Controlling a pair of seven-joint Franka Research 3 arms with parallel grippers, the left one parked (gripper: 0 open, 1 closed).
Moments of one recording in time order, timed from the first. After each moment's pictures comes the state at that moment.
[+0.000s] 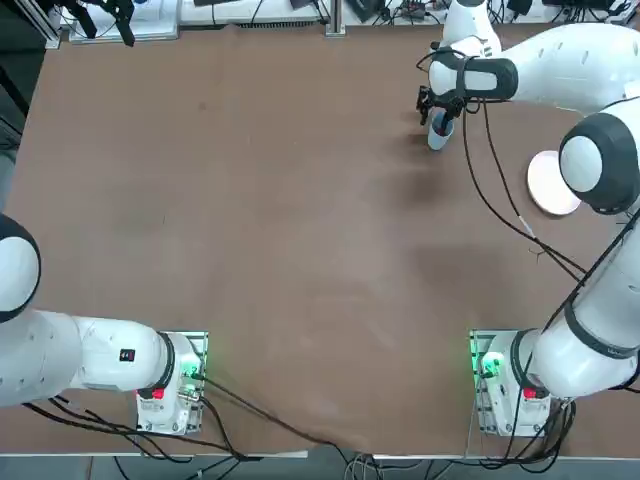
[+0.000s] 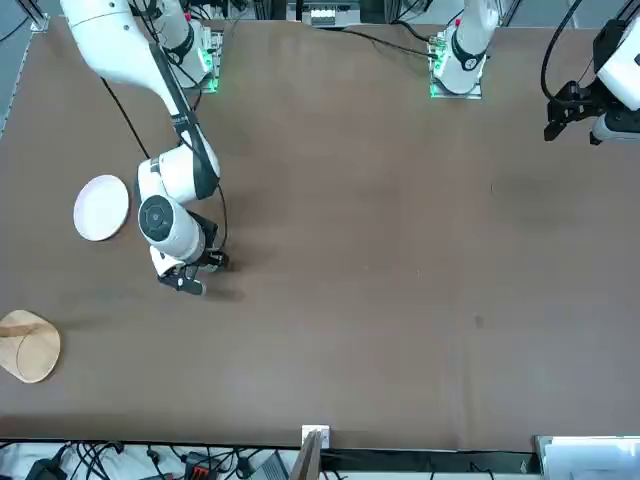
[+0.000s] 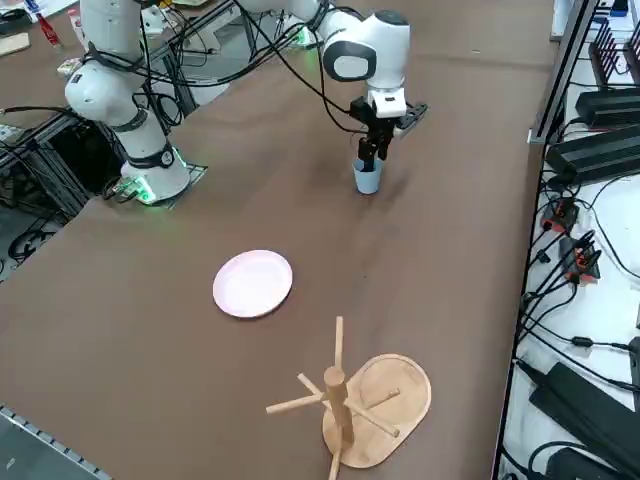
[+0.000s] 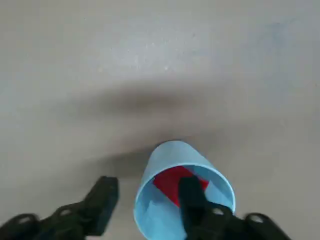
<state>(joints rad) 0.23 0.54 0.08 -1.78 -0.08 2.24 0.59</state>
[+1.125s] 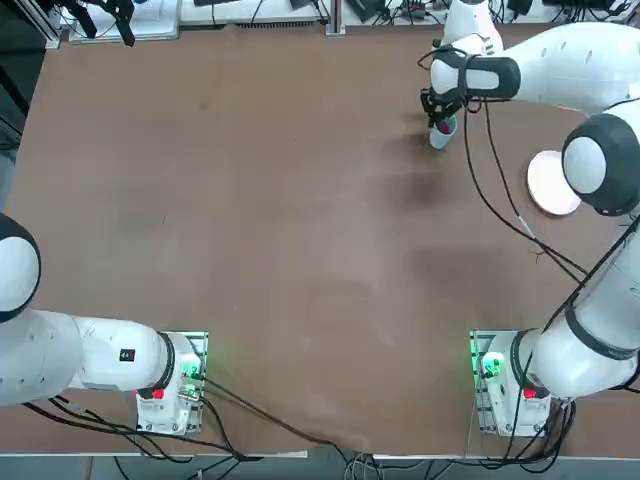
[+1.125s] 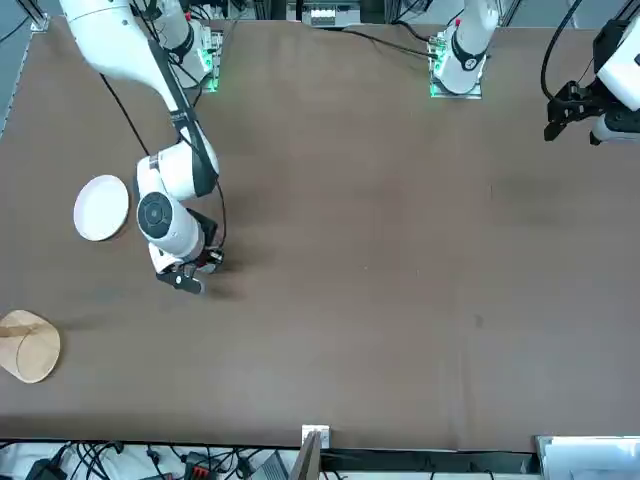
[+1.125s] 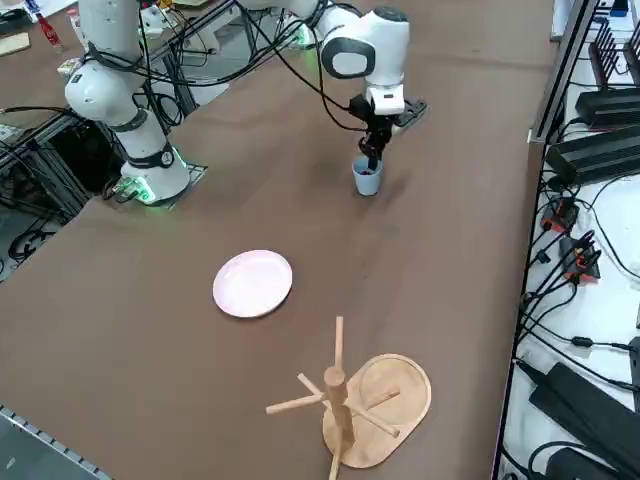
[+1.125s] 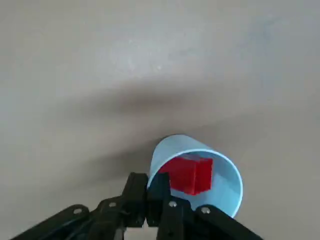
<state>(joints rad) 0.22 0.52 0.08 -1.79 -0.07 2.22 0.62</state>
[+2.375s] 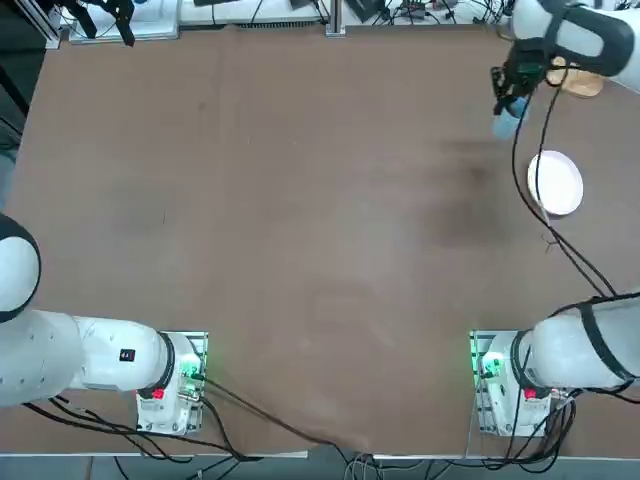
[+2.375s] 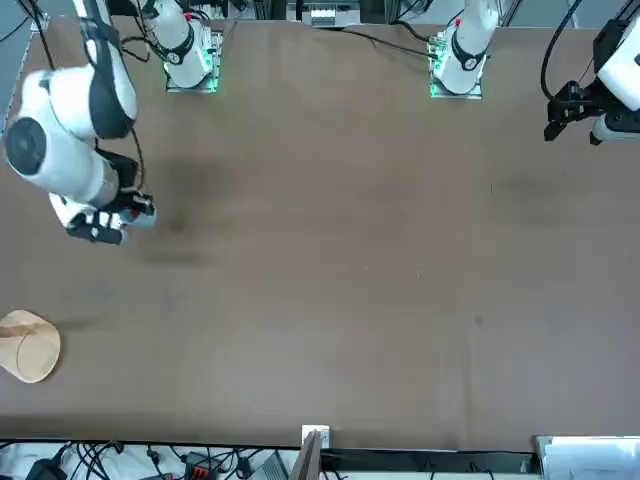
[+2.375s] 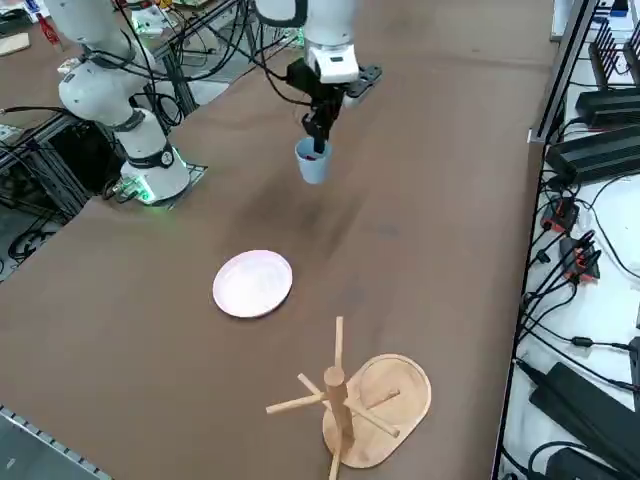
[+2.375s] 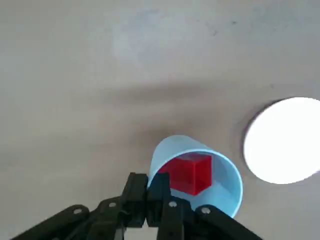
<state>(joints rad) -0.03 0.09 0.07 -2.00 -0.02 1.93 0.15</state>
